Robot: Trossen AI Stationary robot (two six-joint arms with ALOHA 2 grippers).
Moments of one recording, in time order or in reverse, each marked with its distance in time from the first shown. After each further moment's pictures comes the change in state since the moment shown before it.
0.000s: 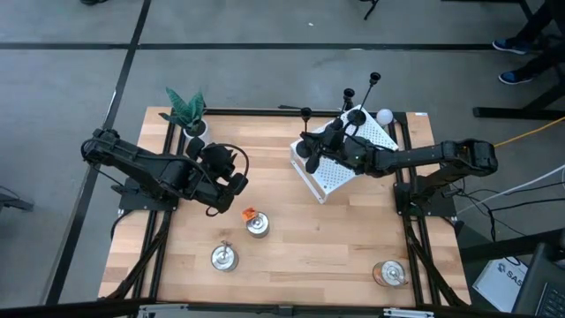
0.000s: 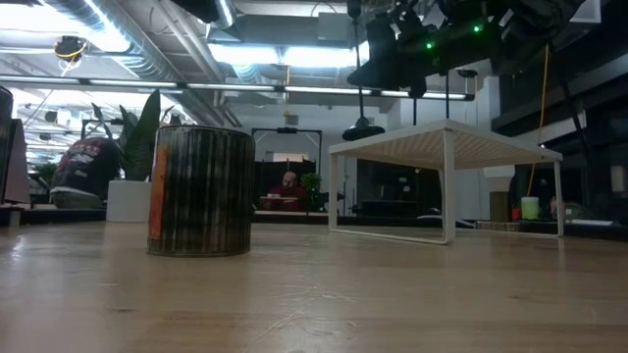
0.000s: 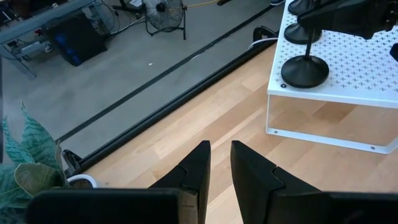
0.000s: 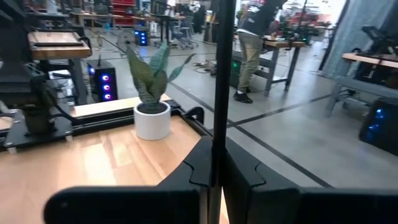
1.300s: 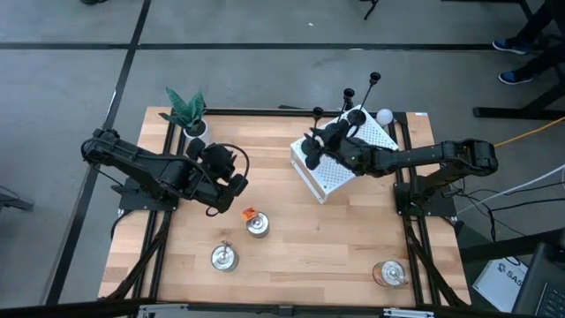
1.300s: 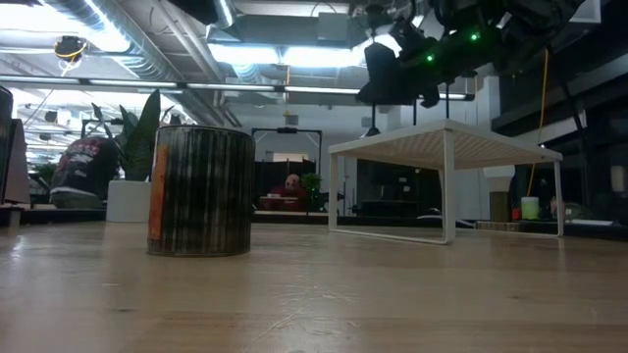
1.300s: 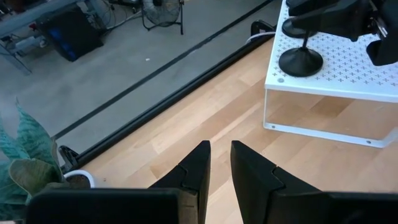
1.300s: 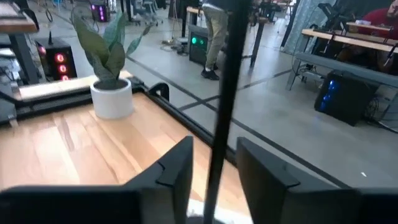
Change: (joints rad) left arm 0.000 0.000 0.000 -0.001 0.029 -0.002; right arm -0.001 -0.001 0.001 -0.127 0.148 0.054
